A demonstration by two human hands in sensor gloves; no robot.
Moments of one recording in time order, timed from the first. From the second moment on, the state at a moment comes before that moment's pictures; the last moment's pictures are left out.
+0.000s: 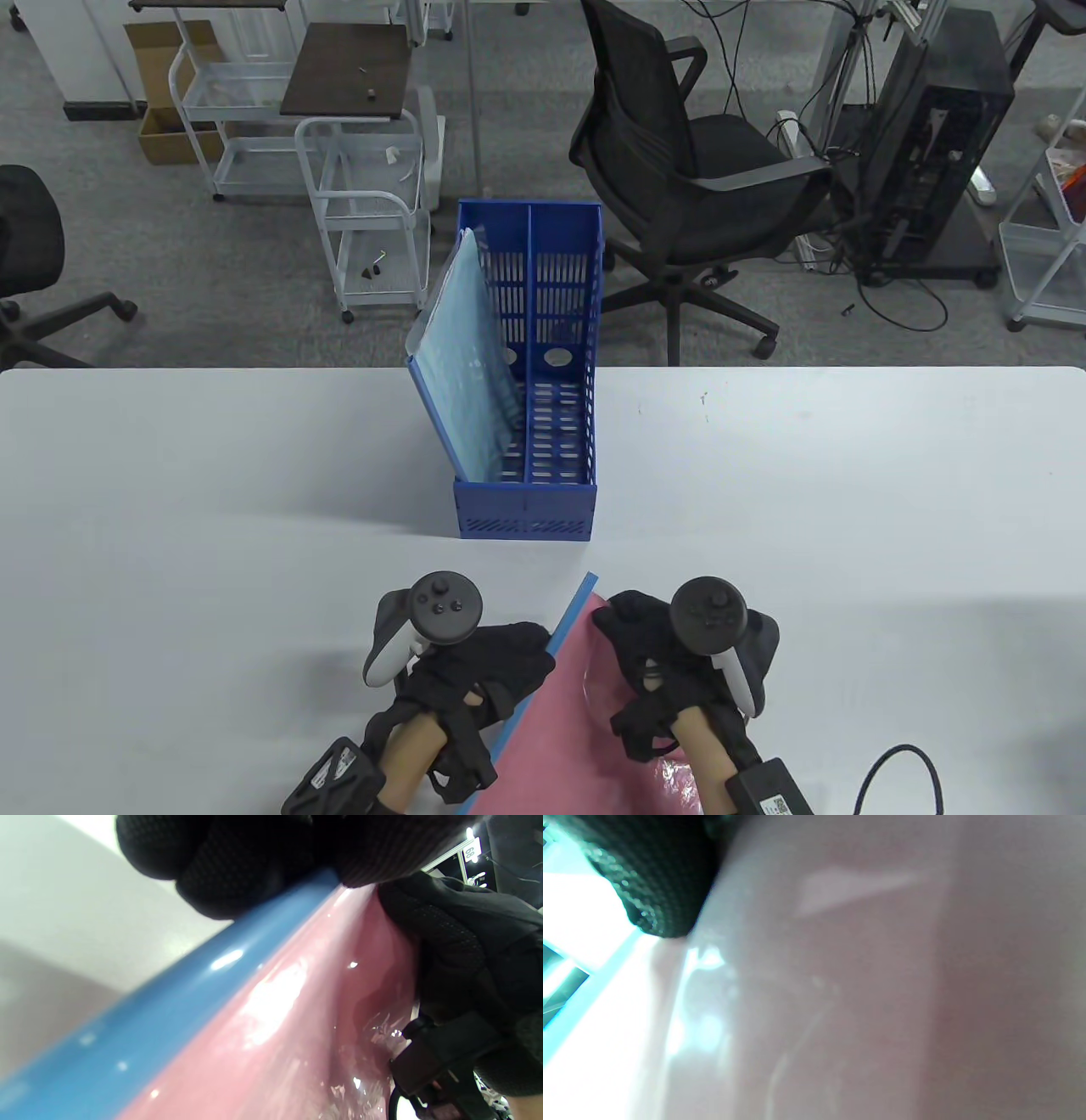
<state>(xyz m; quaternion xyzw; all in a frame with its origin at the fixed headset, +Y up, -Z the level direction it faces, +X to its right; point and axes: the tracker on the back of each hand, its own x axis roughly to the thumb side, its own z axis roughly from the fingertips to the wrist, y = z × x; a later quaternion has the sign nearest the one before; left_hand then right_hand) -0.111 -0.754 -0.295 -0.25 -0.15 0.39 0.87 0.148 -0.738 -0.303 -0.04 0.00 0.93 0.36</state>
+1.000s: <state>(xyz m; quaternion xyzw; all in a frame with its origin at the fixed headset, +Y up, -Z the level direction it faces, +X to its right) -0.099 -0.790 -0.296 -0.47 -0.20 0.44 0.74 0.170 -0.706 -0.287 0.03 -0.17 0.90 0.40</state>
